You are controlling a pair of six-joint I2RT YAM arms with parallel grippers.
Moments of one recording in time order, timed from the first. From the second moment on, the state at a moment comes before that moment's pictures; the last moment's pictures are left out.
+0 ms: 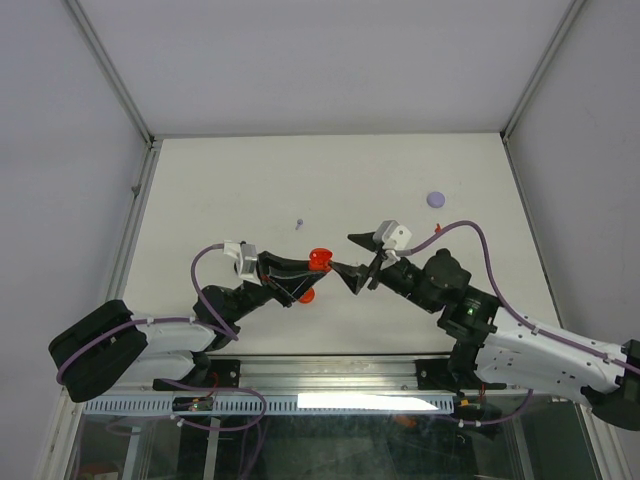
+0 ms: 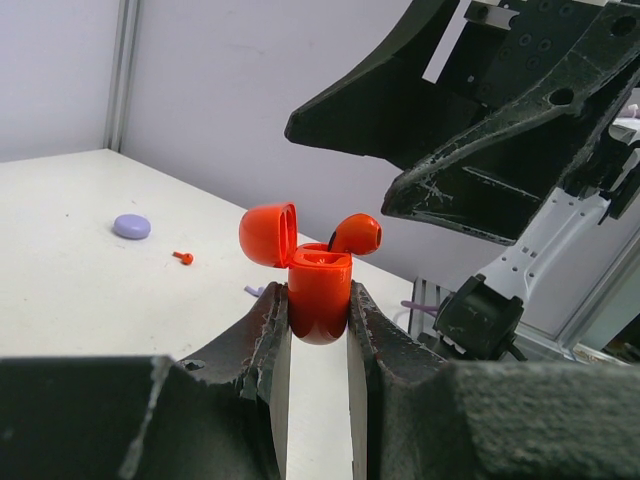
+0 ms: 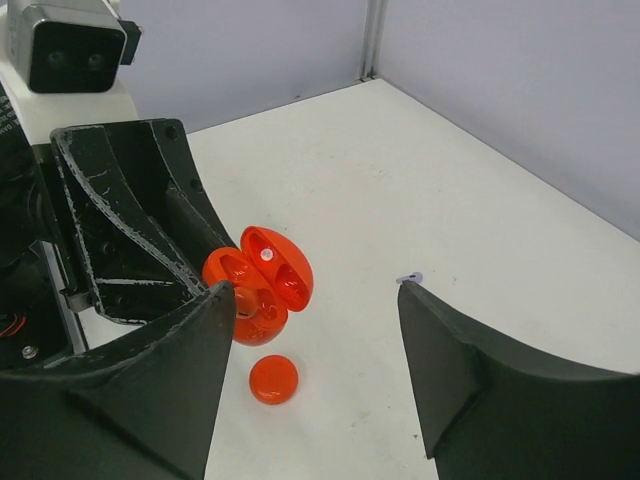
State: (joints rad) left arm -0.89 1.18 0.13 1.51 0.21 -0.47; right arm 1.10 0.76 0.62 0.18 0.11 -0.07
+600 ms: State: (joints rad) left arm -0.89 1.16 0.13 1.51 0.21 -0.47; right arm 1.10 0.73 0.61 0.18 0.08 -0.03
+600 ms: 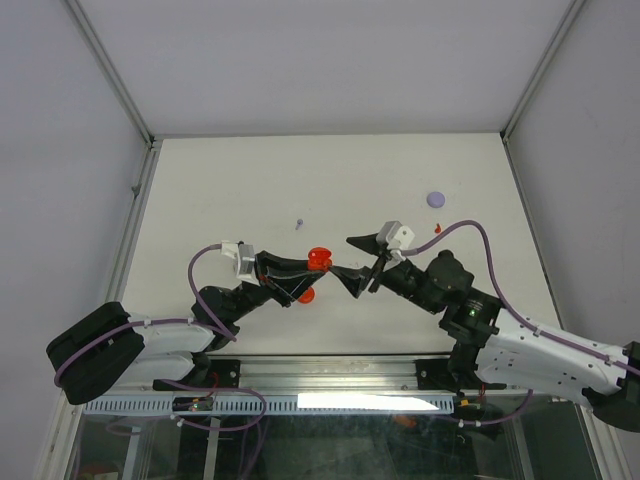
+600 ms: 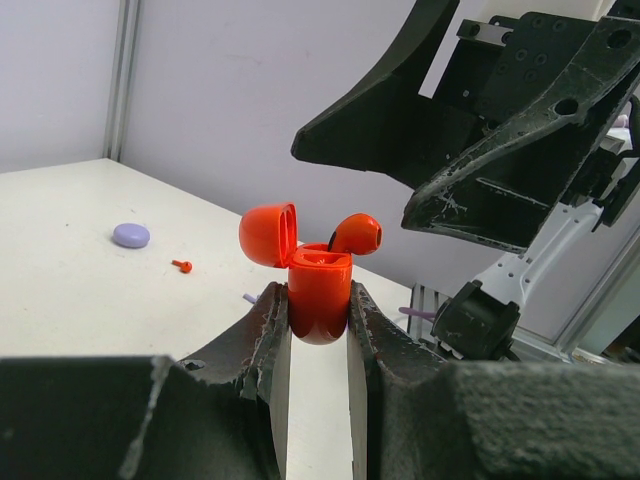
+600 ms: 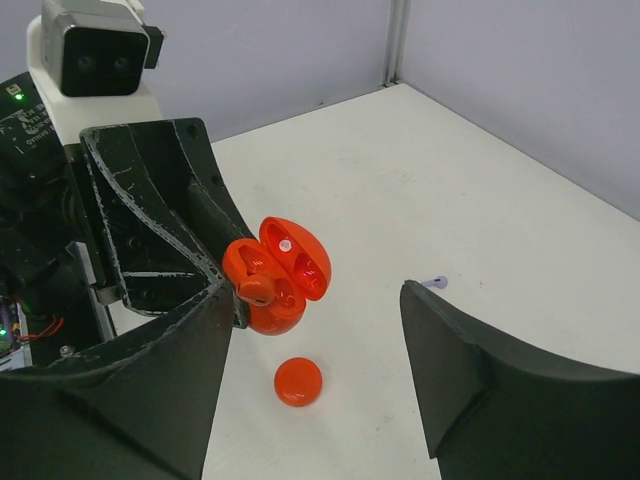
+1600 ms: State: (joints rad) left arm -0.89 1.15 0.13 1.51 0.22 -0.47; right arm 1.10 0.76 0.61 0.16 0.18 0.01
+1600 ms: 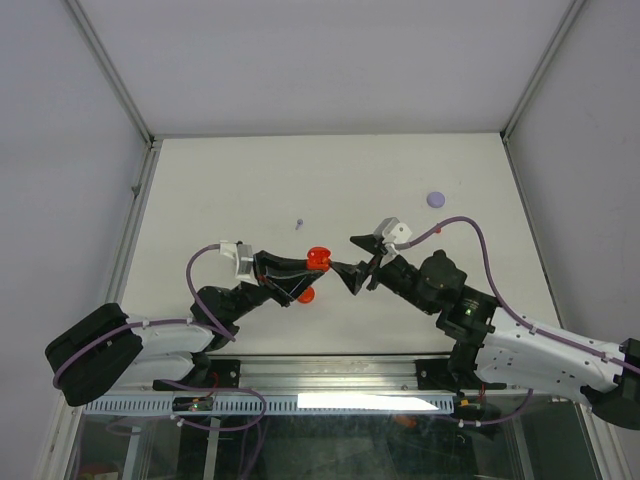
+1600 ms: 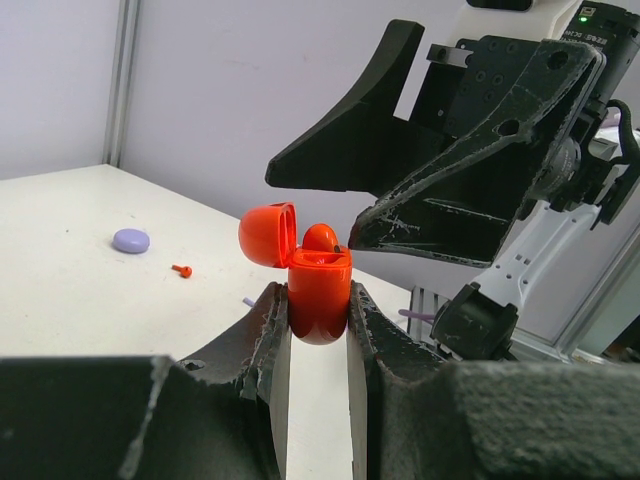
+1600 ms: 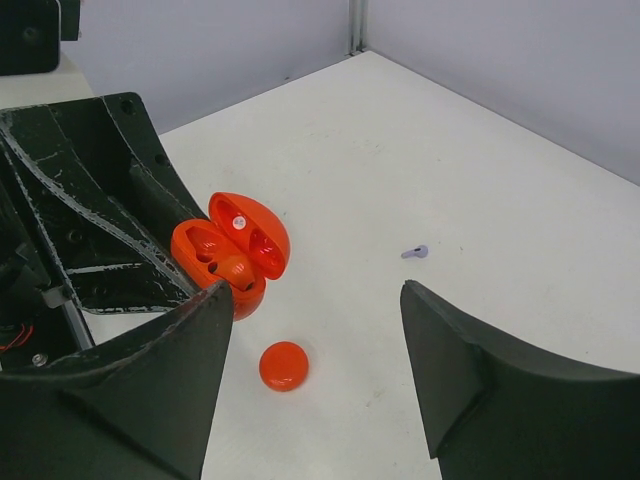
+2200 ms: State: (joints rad) left arm -0.88 1.01 0.13 1.42 0.30 -0.33; right arm 1.04 0.81 0.65 -0.01 0.25 0.03
